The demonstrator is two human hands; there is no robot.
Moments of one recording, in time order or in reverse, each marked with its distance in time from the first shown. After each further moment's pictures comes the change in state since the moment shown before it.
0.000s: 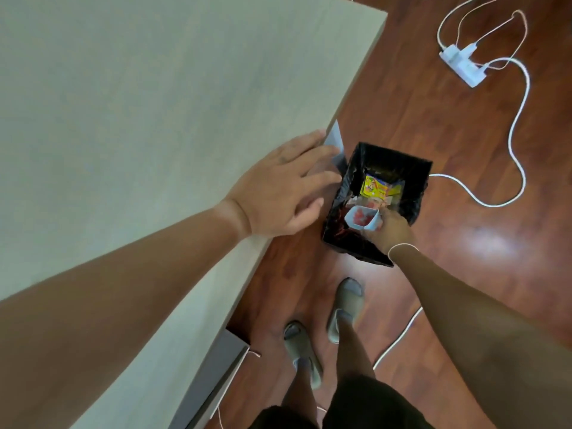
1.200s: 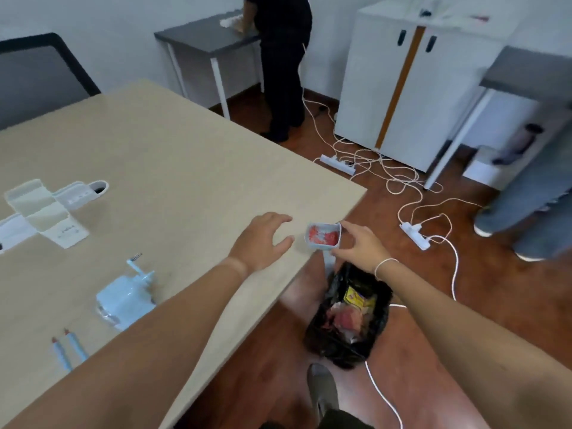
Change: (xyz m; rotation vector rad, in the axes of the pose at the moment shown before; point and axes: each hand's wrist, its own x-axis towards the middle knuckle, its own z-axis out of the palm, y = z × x) left_hand -0.119 0.063 -0.107 -0.342 0.322 -0.660; right_hand -0.178 -0.145 -0.145 -0.030 0.141 -0.724
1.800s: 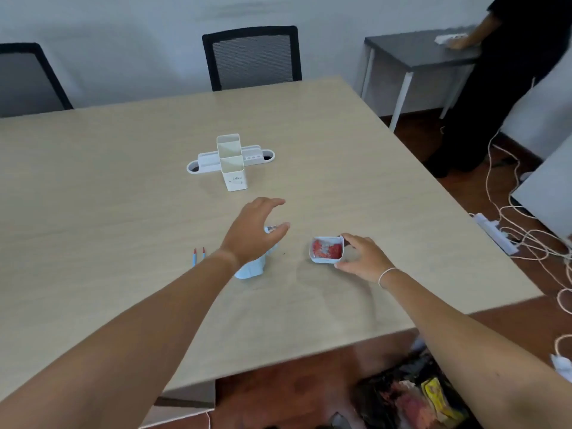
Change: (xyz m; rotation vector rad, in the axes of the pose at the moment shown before) left_hand -0.121 -0.095 -0.110 0.003 0.493 -0.560; right_hand 0.093 -0.149 0.126 -0.112 -0.510 -0.400
